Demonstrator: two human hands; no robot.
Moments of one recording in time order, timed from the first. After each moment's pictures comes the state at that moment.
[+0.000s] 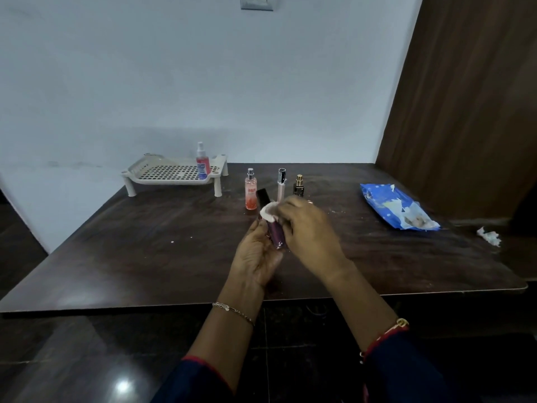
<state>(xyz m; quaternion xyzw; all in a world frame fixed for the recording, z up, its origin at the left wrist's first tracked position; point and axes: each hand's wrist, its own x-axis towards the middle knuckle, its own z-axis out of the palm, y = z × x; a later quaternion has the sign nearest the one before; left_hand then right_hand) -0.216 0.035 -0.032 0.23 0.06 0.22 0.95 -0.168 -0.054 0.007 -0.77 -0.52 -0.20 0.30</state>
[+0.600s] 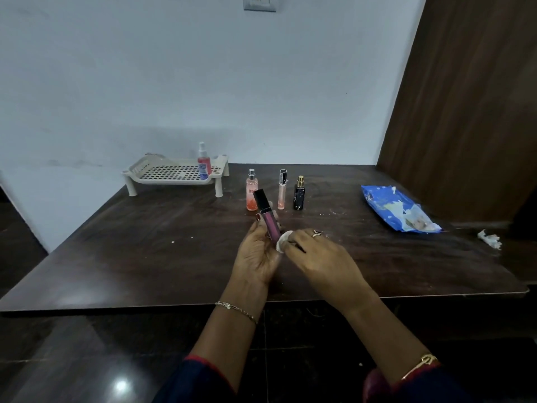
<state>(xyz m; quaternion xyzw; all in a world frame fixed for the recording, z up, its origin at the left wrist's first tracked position) -0.209 0.037 -0.034 0.19 0.10 0.26 0.94 -0.176 -0.093 -0.022 -0.73 -0.60 -0.32 0.10</state>
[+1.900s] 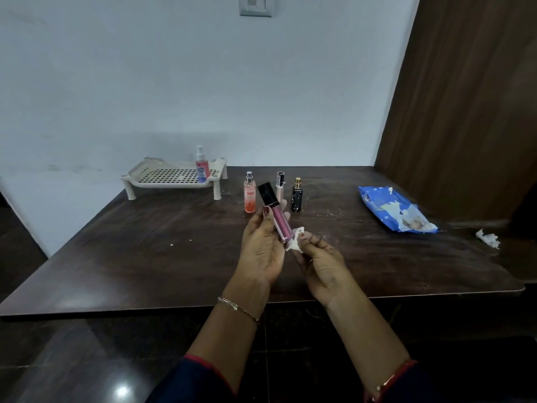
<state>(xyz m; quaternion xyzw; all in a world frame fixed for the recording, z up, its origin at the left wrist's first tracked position) -0.213 0.022 -0.017 0.29 0.09 0.30 0.90 -0.167 -0.068 -0.040 -0.42 -0.05 0.30 0.85</state>
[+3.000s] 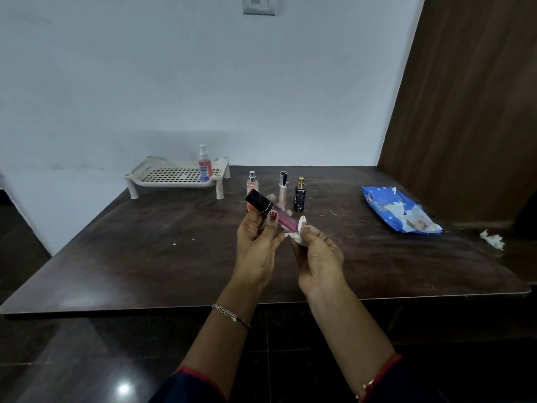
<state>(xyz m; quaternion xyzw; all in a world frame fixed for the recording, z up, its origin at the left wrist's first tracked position) -0.223 0.033 -0.031 0.49 0.02 0.38 0.78 -0.187 -0.045 -0.015 -0.40 0.08 0.21 0.89</state>
